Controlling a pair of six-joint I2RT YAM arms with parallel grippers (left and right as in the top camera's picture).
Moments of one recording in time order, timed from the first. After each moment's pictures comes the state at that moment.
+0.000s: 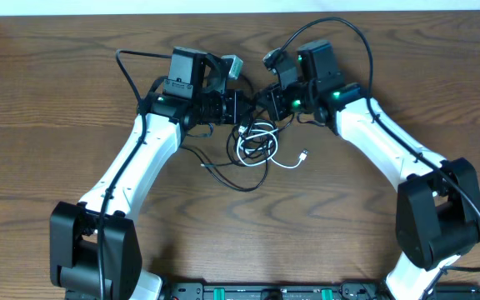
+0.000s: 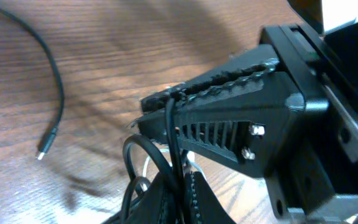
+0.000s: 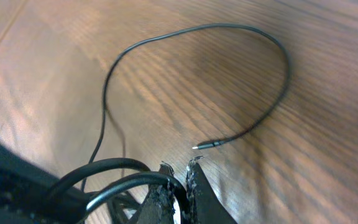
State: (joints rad) left arm -0.28 1.67 1.26 -0.49 0.63 -0.25; right arm 0.41 1.88 1.37 -0.30 -0.50 0.14
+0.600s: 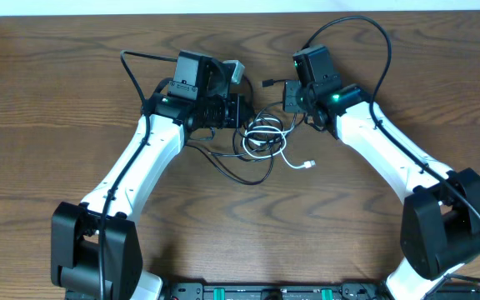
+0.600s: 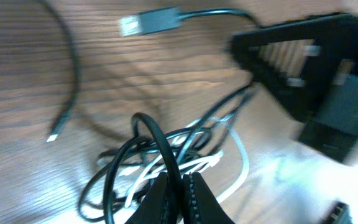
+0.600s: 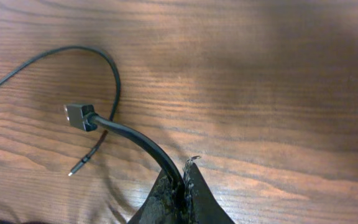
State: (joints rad) left arm -0.30 1.67 1.26 -0.54 0.54 -0.26; right arm 0.44 1.82 1.37 -0.44 0.08 0.42
